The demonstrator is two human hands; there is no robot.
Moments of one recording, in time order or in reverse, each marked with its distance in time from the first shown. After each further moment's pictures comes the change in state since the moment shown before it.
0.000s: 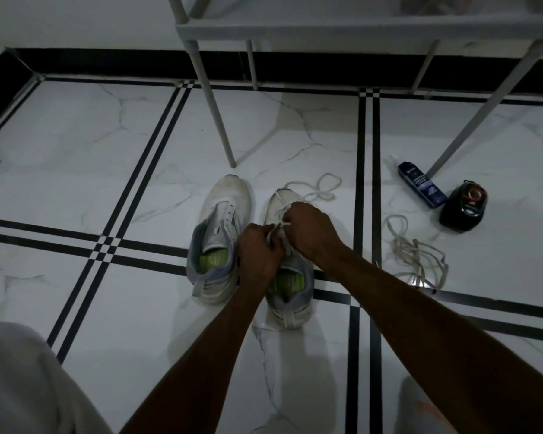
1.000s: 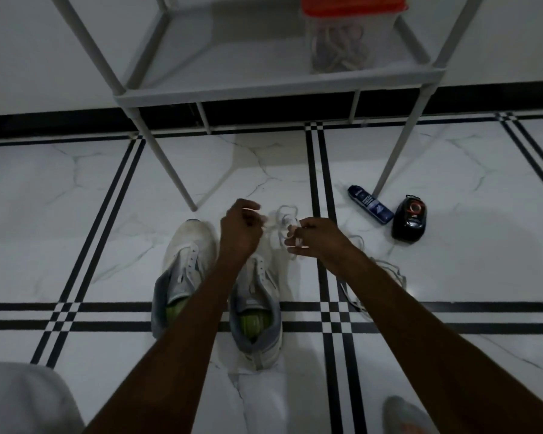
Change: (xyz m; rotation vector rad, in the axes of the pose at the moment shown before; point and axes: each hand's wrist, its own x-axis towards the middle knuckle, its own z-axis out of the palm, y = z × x) left_hand 0.088 0.074 0.007 -0.212 -0.074 0.034; right_hand -0.014 0.034 -0.097 1.178 0.066 0.630
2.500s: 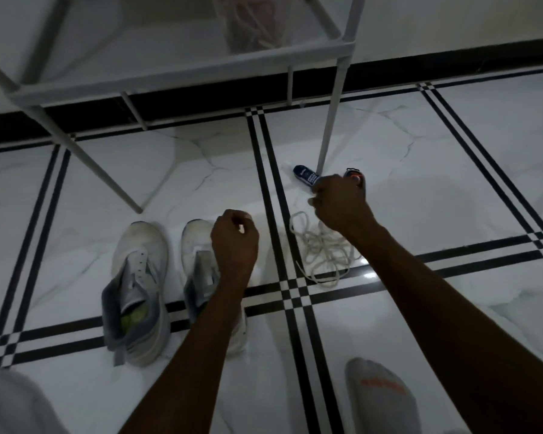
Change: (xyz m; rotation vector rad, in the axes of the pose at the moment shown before) left_hand -0.063 0.024 0.077 -0.003 0.124 0.022; right_hand -0.052 -0.036 -0.104 -1.211 0.474 -0.351
